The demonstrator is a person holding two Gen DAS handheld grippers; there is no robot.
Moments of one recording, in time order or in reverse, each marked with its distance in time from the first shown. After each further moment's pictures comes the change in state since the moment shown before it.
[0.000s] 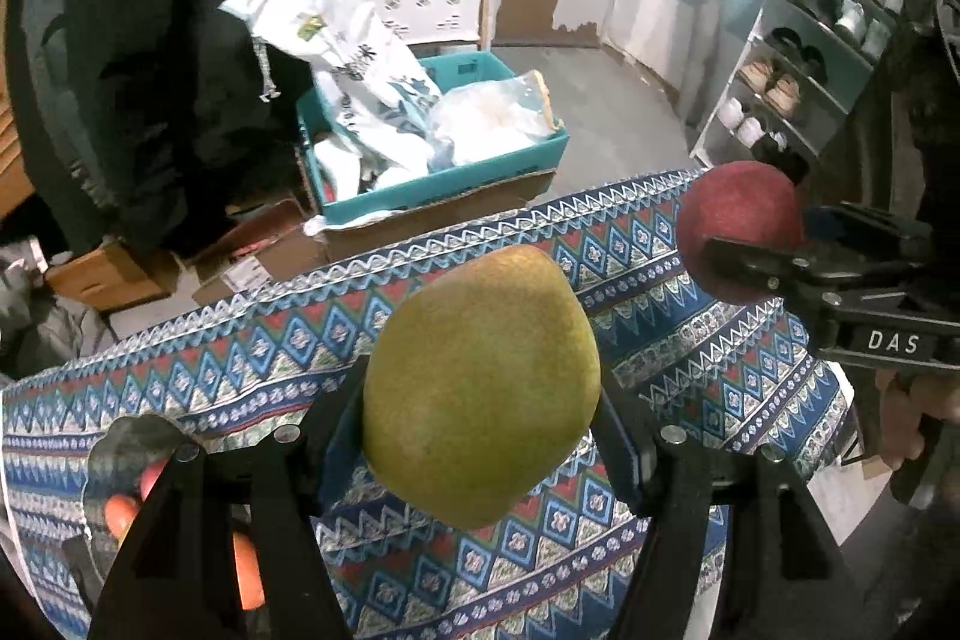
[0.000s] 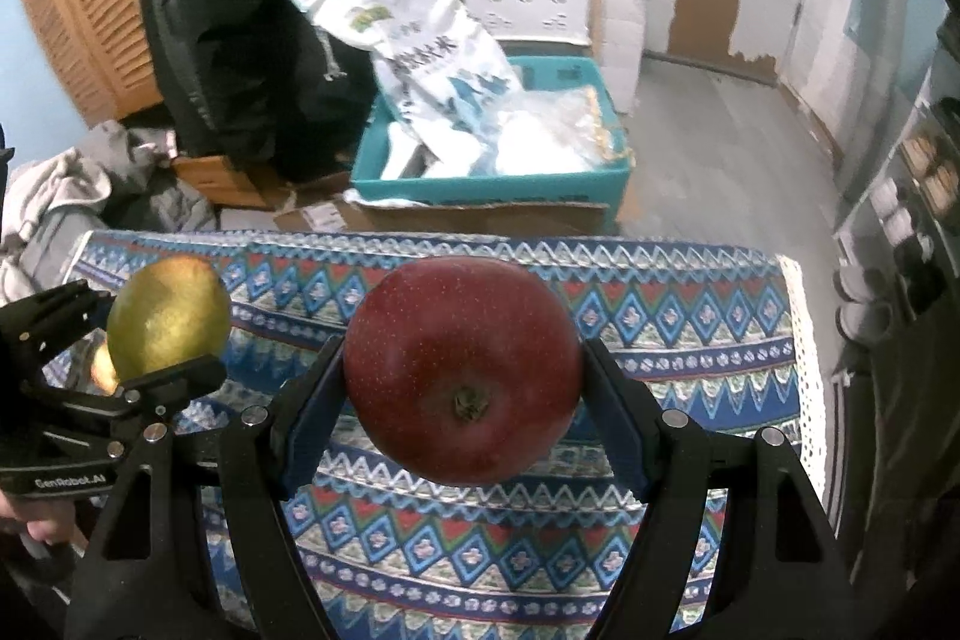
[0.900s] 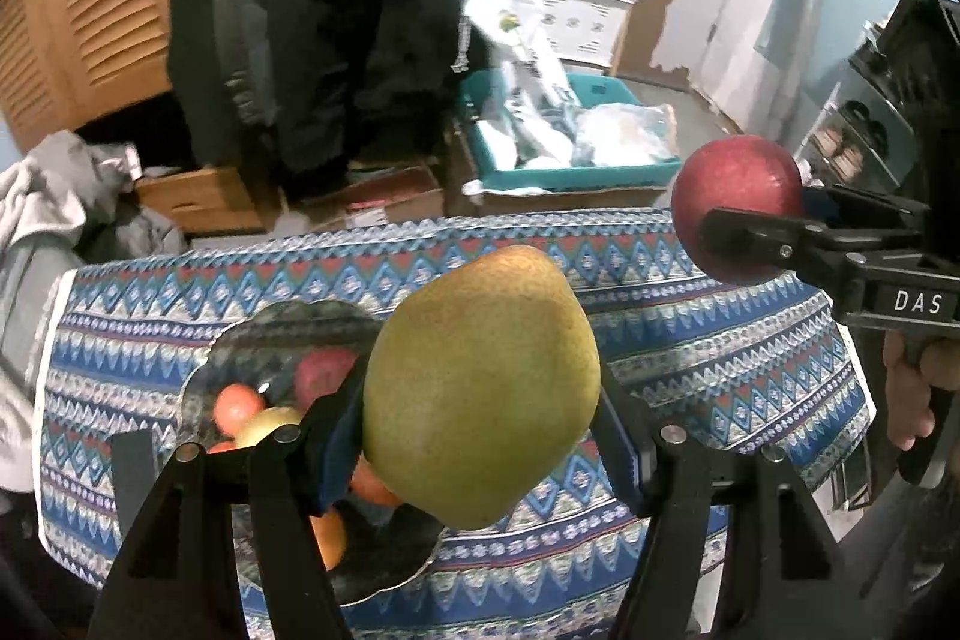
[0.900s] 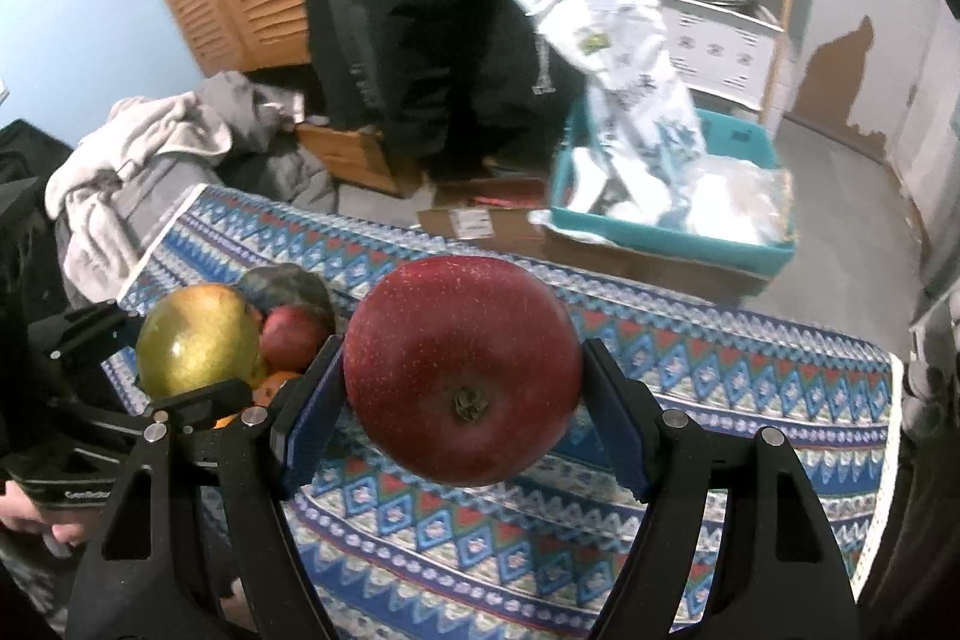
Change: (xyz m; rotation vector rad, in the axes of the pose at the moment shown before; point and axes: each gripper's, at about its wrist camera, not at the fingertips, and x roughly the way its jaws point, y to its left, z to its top) left arm -0.079 0.116 -0.078 -0.199 -0.046 0.125; right arm 0.008 0.149 0.022 -0.198 0.008 0.202
